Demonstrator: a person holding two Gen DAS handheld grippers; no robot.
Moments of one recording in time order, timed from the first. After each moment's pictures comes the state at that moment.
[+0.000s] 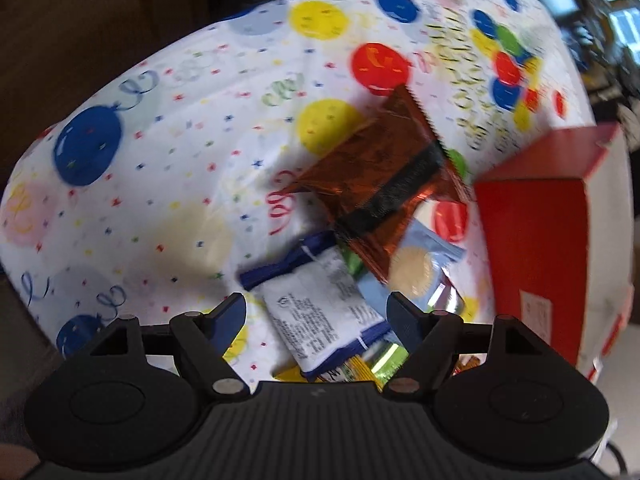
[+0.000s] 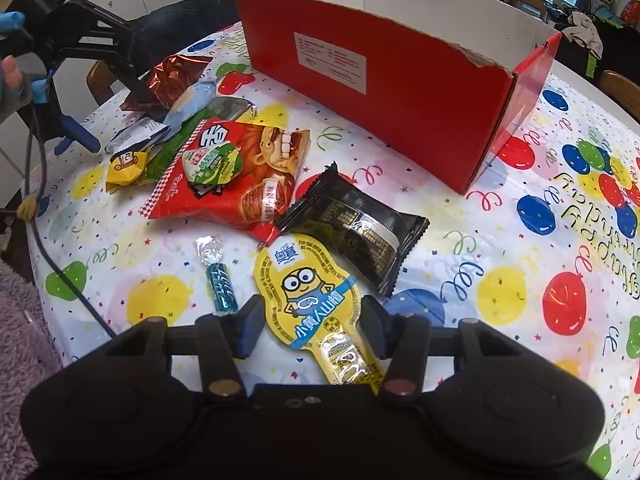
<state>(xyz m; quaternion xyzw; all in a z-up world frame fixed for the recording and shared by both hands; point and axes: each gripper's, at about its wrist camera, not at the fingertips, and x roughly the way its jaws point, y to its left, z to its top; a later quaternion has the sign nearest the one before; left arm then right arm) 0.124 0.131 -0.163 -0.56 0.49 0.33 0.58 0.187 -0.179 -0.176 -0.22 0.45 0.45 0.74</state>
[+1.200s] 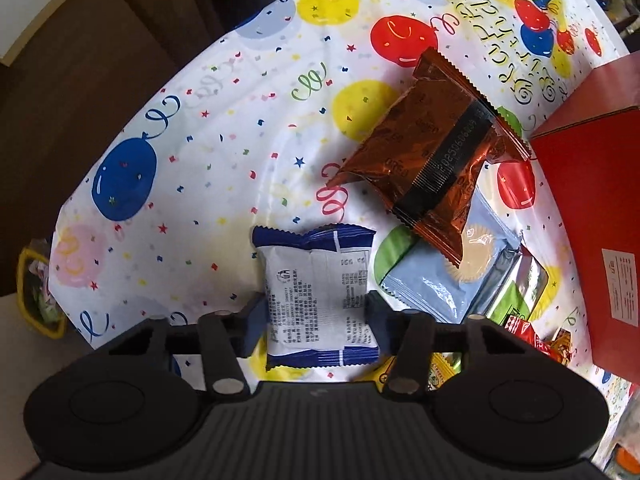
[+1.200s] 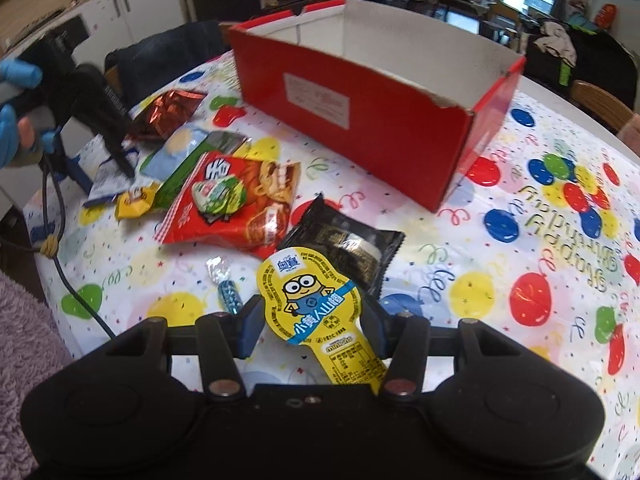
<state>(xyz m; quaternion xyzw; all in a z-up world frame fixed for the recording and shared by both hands) 0.143 0.119 -0.175 -0.43 0.58 0.35 0.60 0.175 -0.193 -0.141 -0.19 0.43 0.42 0.78</state>
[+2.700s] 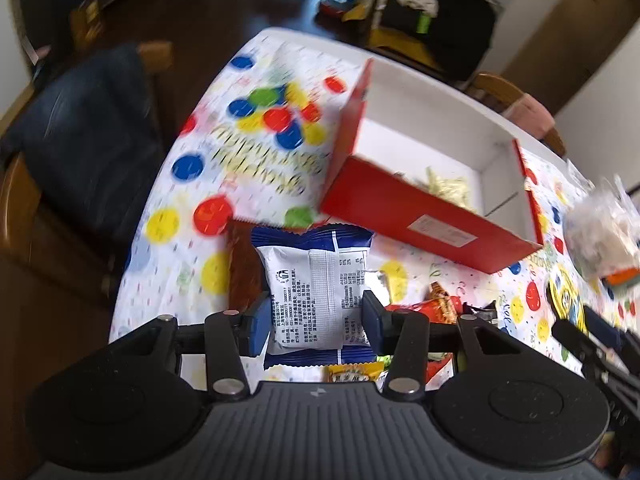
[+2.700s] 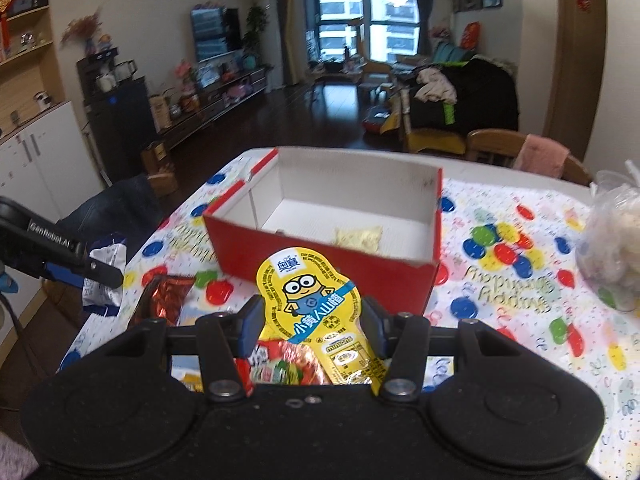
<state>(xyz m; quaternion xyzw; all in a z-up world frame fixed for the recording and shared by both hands) 0.130 0.106 -0.046 -0.22 0.48 0.11 0.84 0.130 -0.132 -0.039 -0.06 0.33 0.27 0.90</state>
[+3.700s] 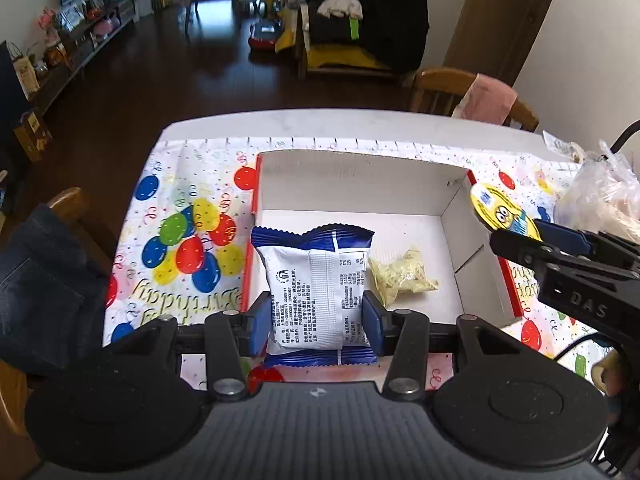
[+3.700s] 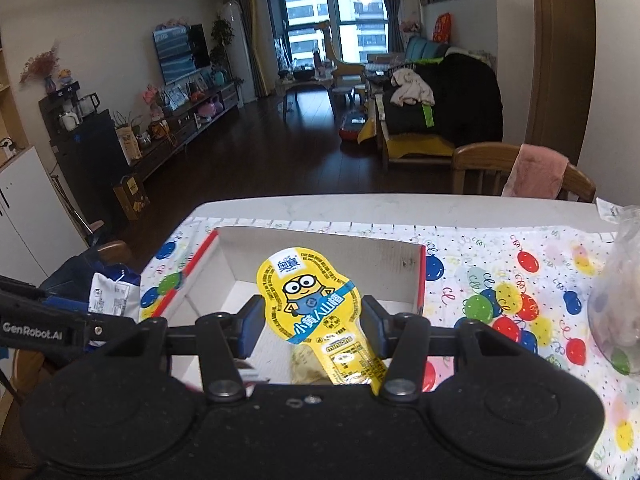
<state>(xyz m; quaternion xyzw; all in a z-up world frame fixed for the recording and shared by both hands) 0.288 0.061 -0.007 -0.09 0.48 0.06 0.87 0.298 -0.106 -0.029 -0.02 0.35 0.25 0.90</state>
